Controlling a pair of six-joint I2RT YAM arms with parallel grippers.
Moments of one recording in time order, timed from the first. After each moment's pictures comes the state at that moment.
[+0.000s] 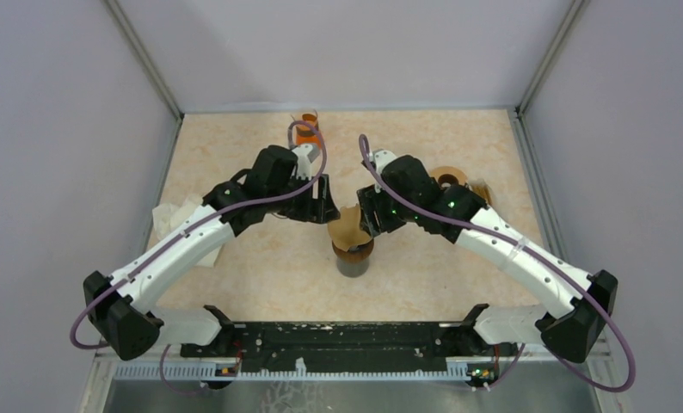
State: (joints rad) left arm -0.72 1.27 1.21 -0.63 0.15 -0.48; right arm 0.82 1.21 1.23 -0.77 -0.02 0.28
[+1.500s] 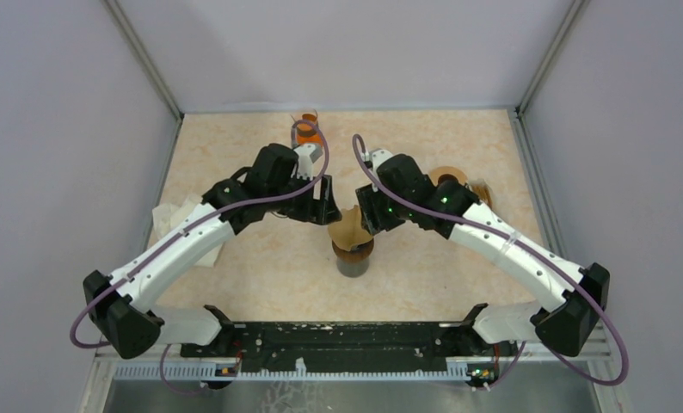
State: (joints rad) left arm -0.72 1.30 1.26 -0.67 0.17 -0.43; right arm 0.82 1.26 1.26 -0.80 0.03 0.28
